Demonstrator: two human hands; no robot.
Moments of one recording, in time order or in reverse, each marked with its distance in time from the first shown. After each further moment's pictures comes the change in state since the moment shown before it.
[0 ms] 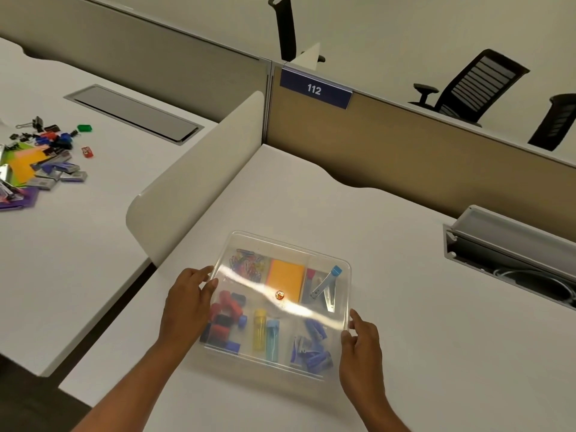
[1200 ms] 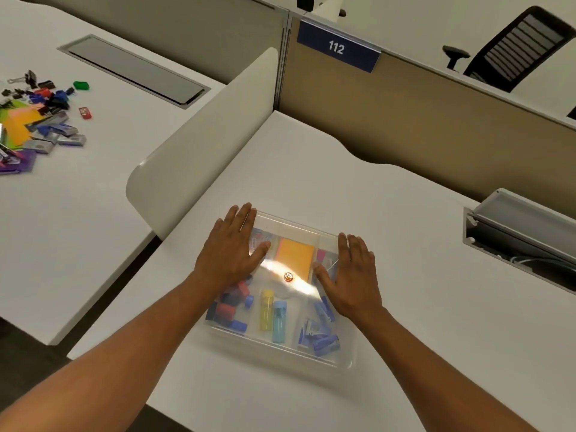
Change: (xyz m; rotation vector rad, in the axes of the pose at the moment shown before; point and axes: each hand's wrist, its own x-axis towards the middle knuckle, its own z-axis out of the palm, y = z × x) left_hand 0.065 0.013 0.045 0.439 -0.306 0.344; right_hand 0.111 -0.021 0.030 -0.622 -0.159 -0.421
